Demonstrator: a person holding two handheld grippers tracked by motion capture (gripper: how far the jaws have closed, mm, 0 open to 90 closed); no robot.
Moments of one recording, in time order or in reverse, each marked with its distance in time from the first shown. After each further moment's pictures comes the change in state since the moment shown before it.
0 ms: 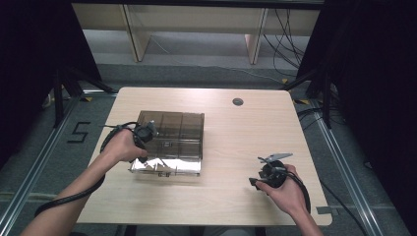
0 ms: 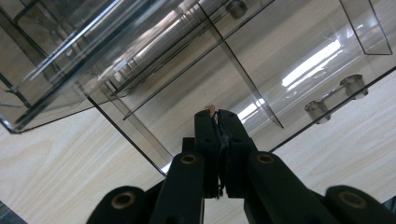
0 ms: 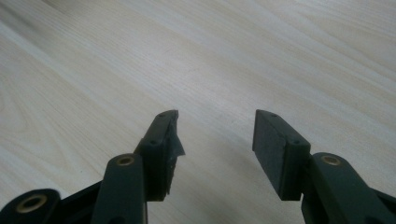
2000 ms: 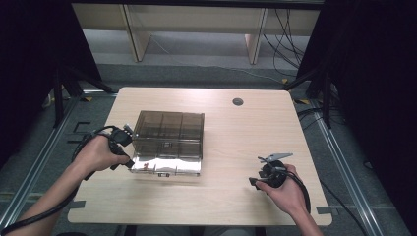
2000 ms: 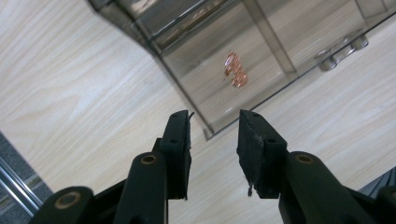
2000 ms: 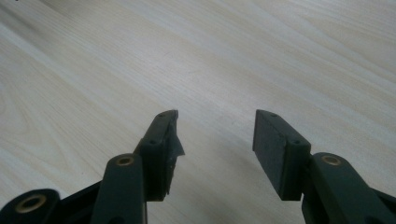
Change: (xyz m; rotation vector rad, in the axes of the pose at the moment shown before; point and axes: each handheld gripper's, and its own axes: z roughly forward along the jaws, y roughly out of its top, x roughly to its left) left arm 0.019 -0.058 -0.031 -0.103 0.001 -0.039; right arm 0.000 0.001 0.000 -0.004 -0.003 0.001
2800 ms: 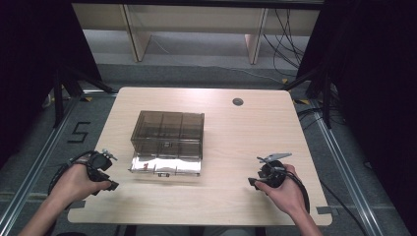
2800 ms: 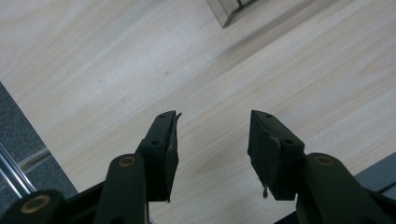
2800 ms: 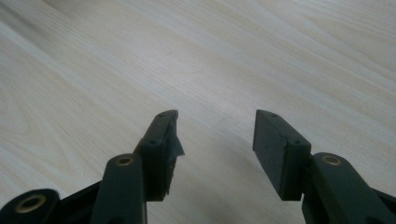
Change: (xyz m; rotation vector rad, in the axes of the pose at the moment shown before) left arm 0.004 -0.080 0.024 -0.036 0.042 -0.018; right arm 0.000 0.000 0.001 0.002 0.008 -0.016
